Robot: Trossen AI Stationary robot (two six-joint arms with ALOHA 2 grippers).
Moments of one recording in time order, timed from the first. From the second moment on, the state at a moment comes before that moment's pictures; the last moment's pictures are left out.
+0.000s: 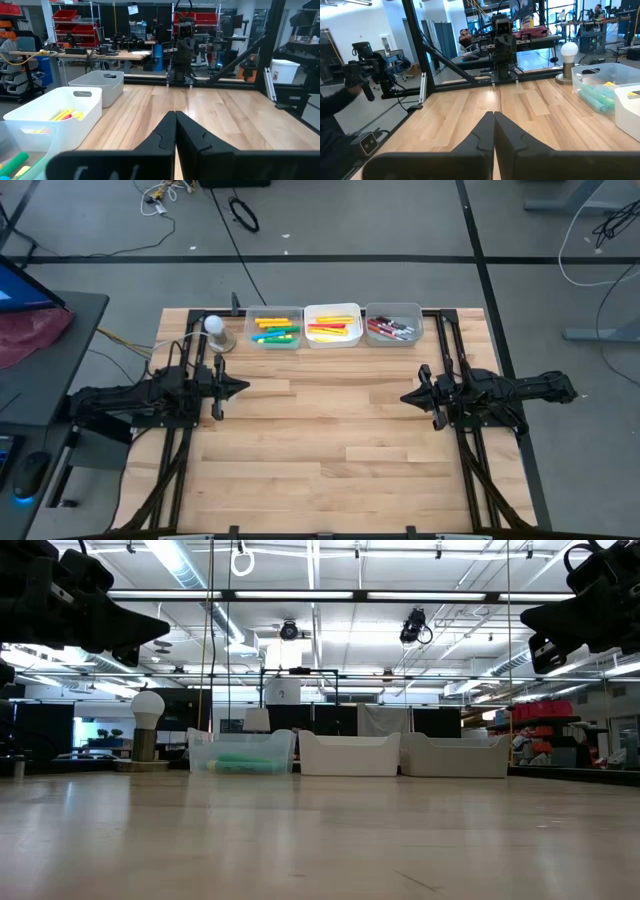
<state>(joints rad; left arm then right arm) 0.08 0.01 0.01 0.04 -0.03 -0.03 0.11 0.02 0.02 0.01 -0.01 0.16</state>
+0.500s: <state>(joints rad) -0.01 0.00 0.01 0.05 -0.04 -0.03 0.11 0.02 0.02 0.01 -0.01 0.16</state>
